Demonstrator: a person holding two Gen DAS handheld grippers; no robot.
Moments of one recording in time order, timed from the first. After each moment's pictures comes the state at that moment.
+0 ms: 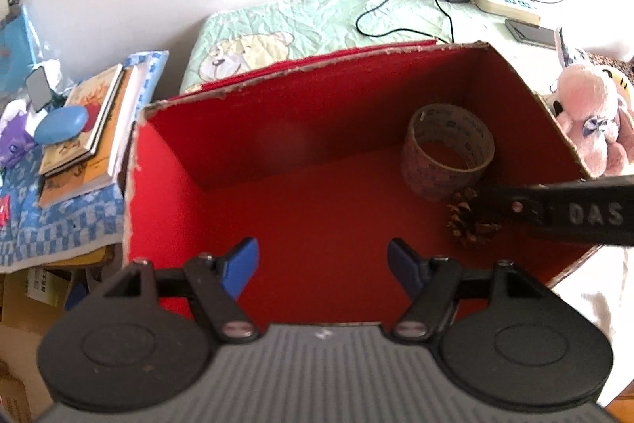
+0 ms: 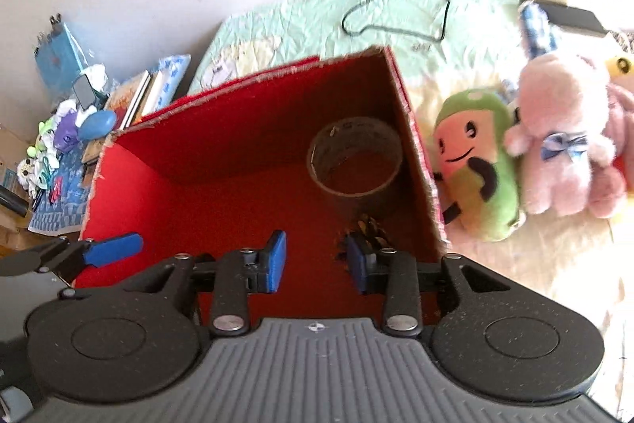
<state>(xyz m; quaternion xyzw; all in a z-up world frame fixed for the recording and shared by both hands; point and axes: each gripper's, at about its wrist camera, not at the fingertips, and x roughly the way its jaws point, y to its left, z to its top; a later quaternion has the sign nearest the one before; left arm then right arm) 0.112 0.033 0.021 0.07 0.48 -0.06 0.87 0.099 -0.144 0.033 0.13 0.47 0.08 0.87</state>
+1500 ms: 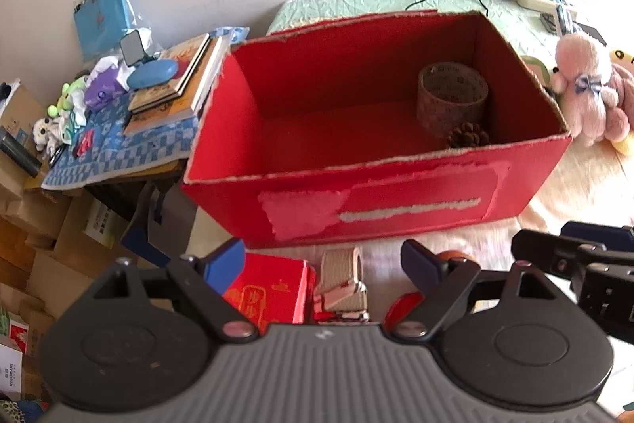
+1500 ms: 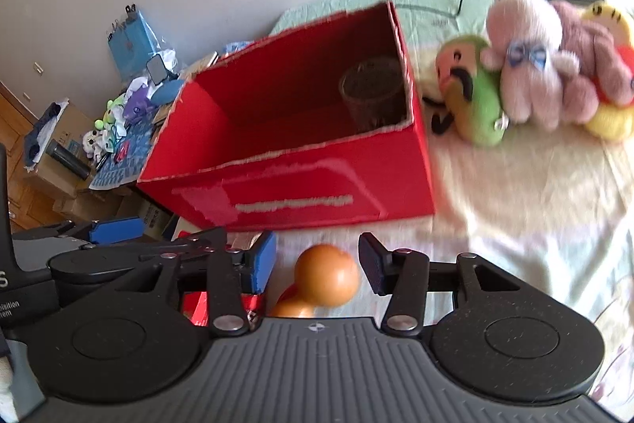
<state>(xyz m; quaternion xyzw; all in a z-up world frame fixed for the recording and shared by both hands) -0.005 -0.003 0.036 0.08 0.47 0.07 0.88 -0.005 -0.176 0.021 0.16 0.45 0.17 0.86</state>
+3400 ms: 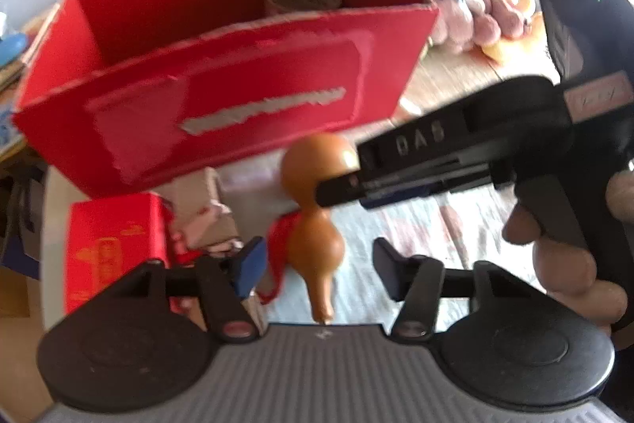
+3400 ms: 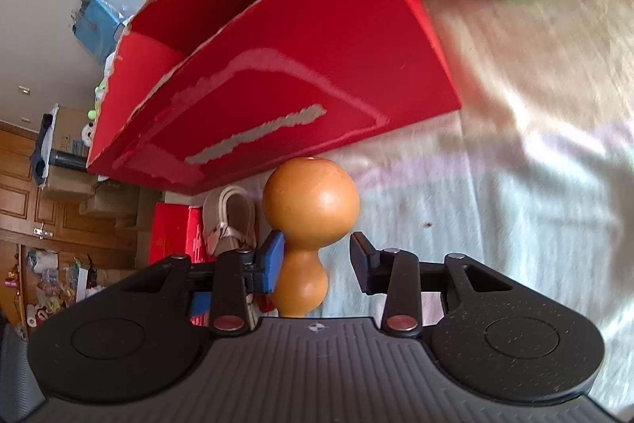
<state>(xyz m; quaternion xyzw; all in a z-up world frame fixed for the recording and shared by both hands) -0.031 -0.011 -0.025 0.03 0.52 -0.17 0.84 0.029 -0.183 -0.056 0.26 0.57 0.19 0.76</state>
